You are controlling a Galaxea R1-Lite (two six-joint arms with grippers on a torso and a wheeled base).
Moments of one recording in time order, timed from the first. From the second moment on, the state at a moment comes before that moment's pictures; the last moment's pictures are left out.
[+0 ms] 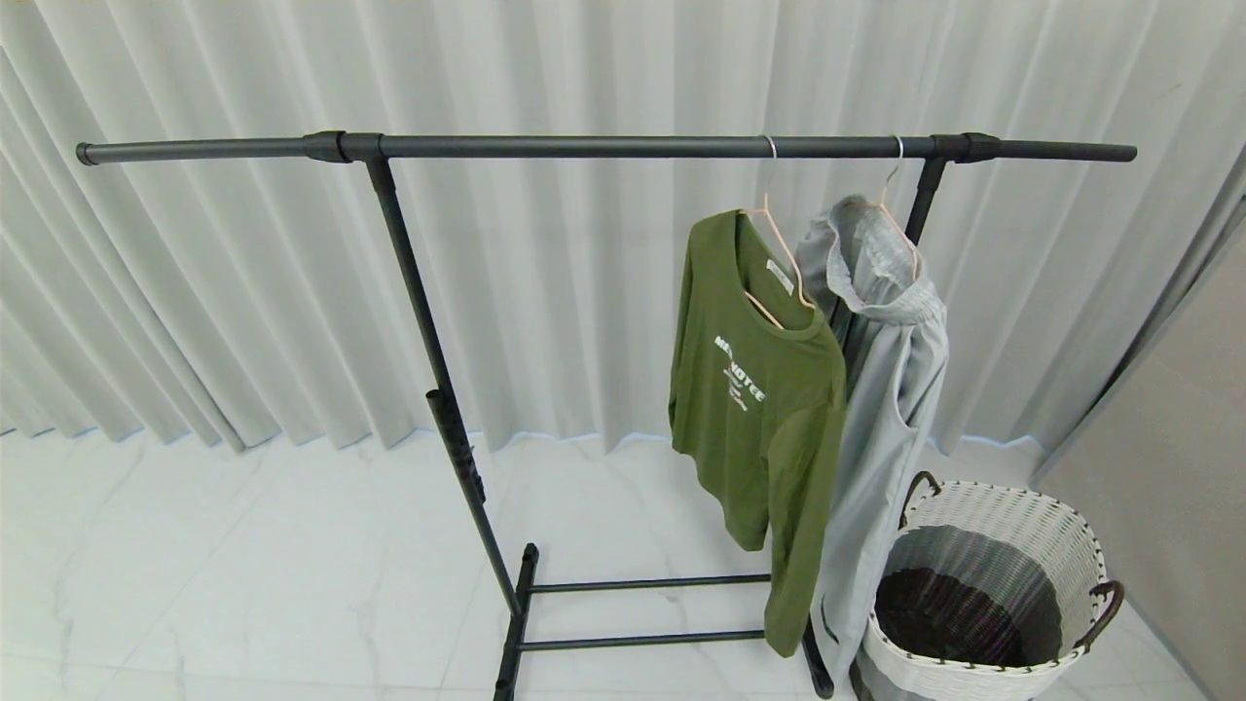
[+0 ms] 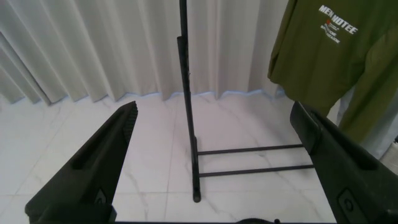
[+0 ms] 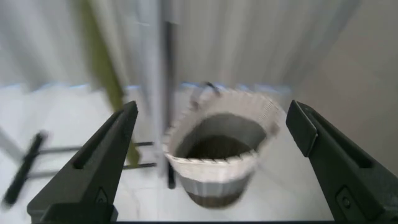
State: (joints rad) left arm 0.00 0.00 0.00 0.01 -0.06 0.08; right arm 0.00 0.00 -0.02 0.01 -0.08 0.01
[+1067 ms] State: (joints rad) left arm 0.00 0.00 0.00 0.01 -0.06 0.08; right arm 0.00 0.00 0.00 0.00 -0.07 0.02
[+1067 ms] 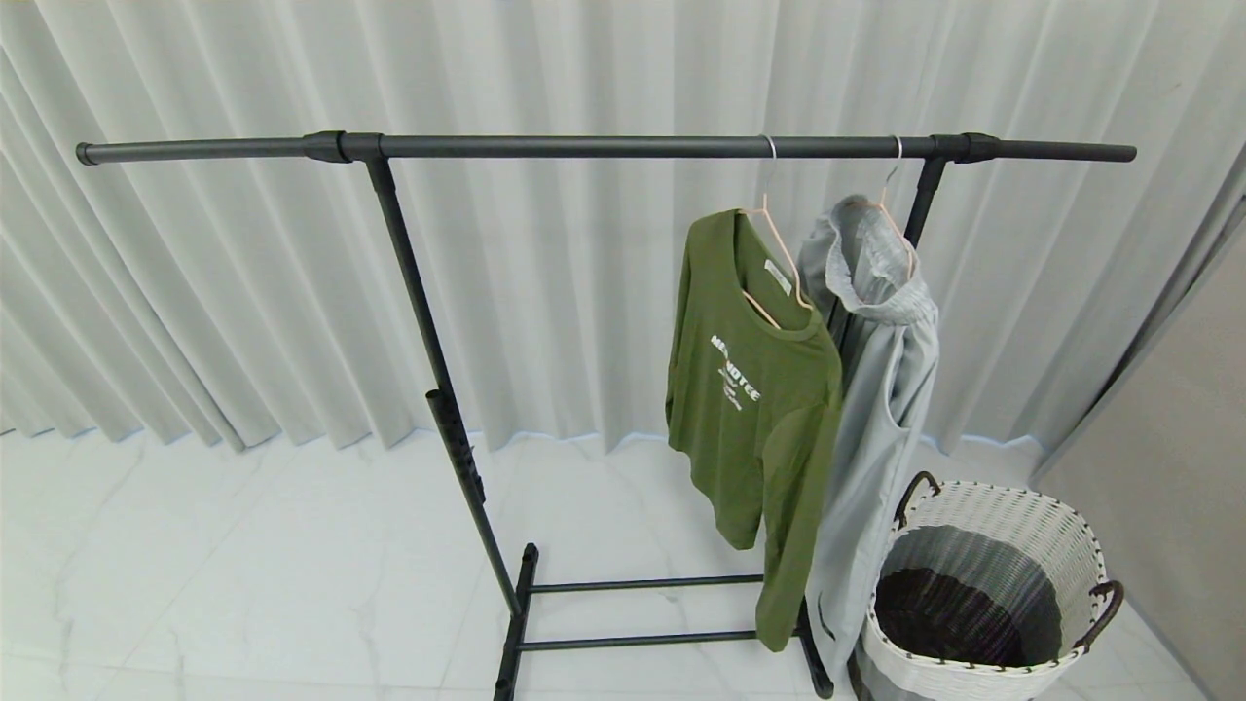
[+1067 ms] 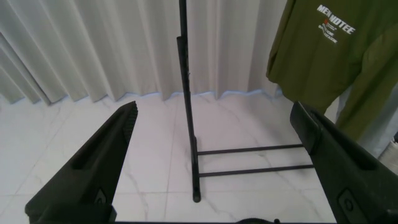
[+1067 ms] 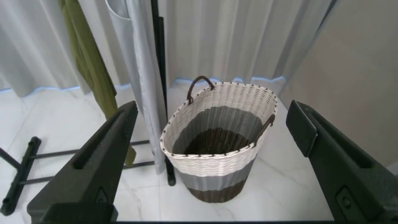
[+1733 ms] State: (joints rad) left arm 0.00 0.00 0.00 0.01 -0.06 0.08; right arm 0.00 0.00 0.00 0.00 -0.07 0.01
